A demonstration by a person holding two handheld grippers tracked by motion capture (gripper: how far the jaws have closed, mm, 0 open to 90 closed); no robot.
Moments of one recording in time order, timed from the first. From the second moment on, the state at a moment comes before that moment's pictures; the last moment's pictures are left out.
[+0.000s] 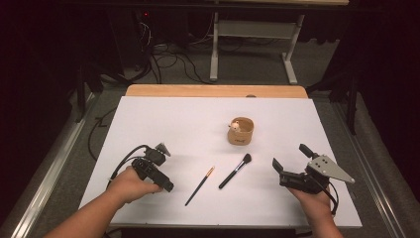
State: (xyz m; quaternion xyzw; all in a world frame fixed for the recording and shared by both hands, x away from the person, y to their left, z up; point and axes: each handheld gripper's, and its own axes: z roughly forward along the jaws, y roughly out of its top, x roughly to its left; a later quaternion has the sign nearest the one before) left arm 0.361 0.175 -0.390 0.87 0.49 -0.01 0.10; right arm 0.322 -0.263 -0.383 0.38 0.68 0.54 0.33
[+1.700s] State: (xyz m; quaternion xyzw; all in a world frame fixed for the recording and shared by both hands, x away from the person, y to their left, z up) left arm 0.345 0.088 -0.393 0.89 0.45 -0.02 0.10; right arm 0.321 -0.264 -0.382 0.37 0.67 0.54 0.34
